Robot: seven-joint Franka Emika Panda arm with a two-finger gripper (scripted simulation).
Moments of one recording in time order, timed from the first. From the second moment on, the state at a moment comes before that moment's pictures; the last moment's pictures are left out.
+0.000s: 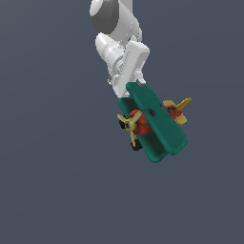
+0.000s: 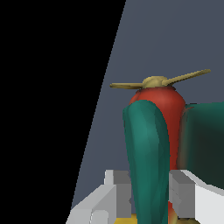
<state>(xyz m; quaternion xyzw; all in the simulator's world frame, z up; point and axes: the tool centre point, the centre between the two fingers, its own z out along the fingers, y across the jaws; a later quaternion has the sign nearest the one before) -0.041 0.058 0.358 -0.71 0.30 -0.39 0.51</state>
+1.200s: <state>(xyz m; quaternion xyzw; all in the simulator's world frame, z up) -0.050 0.122 0.510 -0.71 0.29 -0.39 0.50</state>
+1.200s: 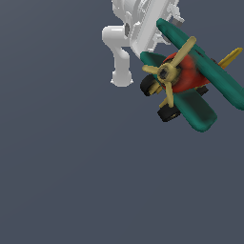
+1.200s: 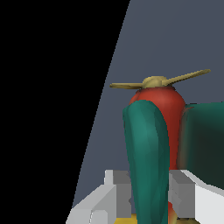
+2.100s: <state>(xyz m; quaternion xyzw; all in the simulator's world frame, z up) -0.036 0.119 0.541 -0.71 0.30 -0.39 0.50</state>
